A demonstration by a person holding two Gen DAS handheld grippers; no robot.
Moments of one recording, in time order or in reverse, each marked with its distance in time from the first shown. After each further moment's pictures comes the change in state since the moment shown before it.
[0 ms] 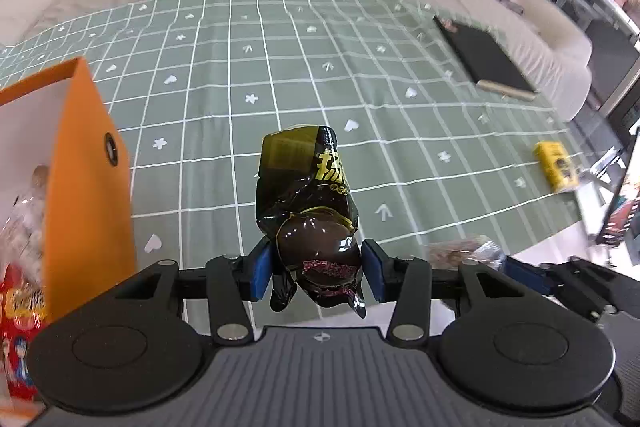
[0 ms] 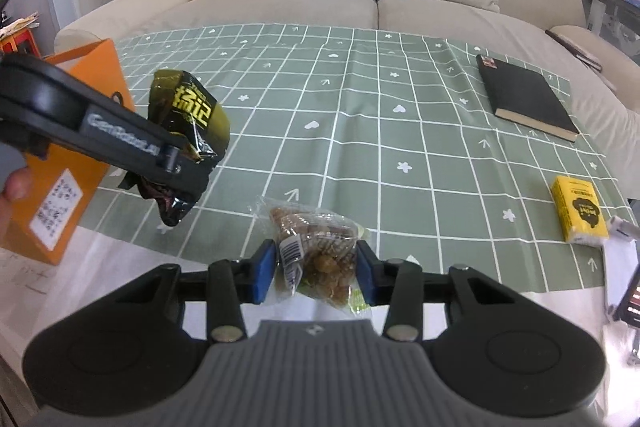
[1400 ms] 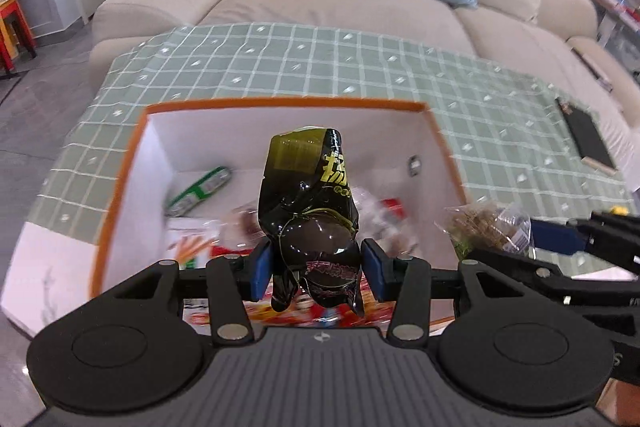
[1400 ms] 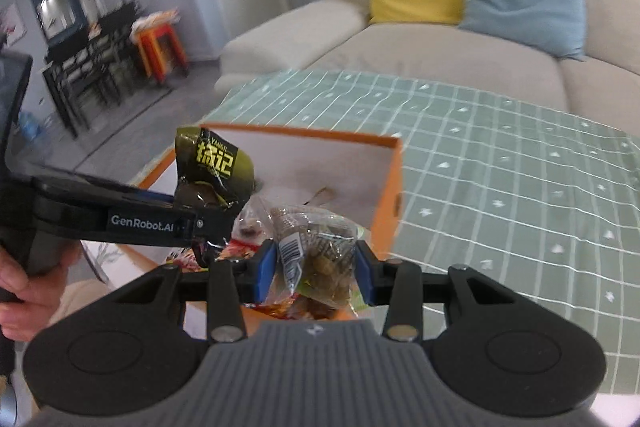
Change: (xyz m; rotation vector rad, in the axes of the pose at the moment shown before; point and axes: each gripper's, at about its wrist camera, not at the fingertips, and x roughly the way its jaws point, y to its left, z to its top) left arm -0.148 0.182 -0.020 -0.193 -0.047 0.233; right arm -0.041 0.194 0.116 -0.164 0.028 0.408
